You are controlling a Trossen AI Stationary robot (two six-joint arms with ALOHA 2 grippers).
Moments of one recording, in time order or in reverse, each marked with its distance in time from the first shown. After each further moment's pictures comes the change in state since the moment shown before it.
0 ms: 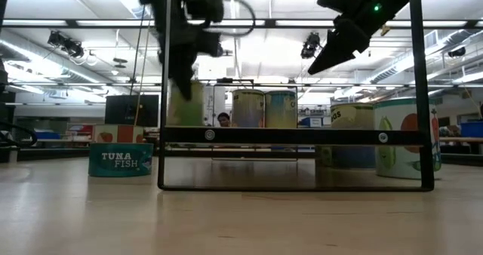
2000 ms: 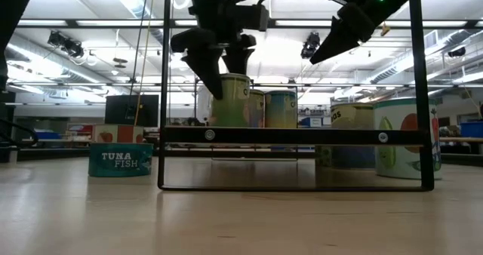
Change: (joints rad) left arm -0.246 0.291 0.360 -0.088 -0.267 0.490; right arm -0.003 -0.055 0.000 -0.007 -0.055 0.023
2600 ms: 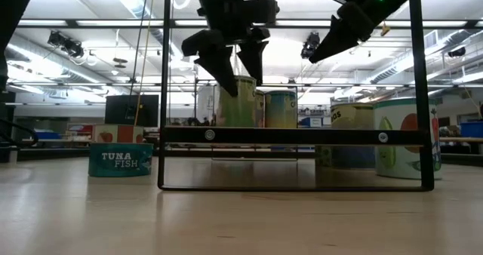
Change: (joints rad) left arm 0.012 -0.001 0.000 0.121 0.004 0.173; right arm 0.000 0.000 0.000 0.009 0.000 0.000
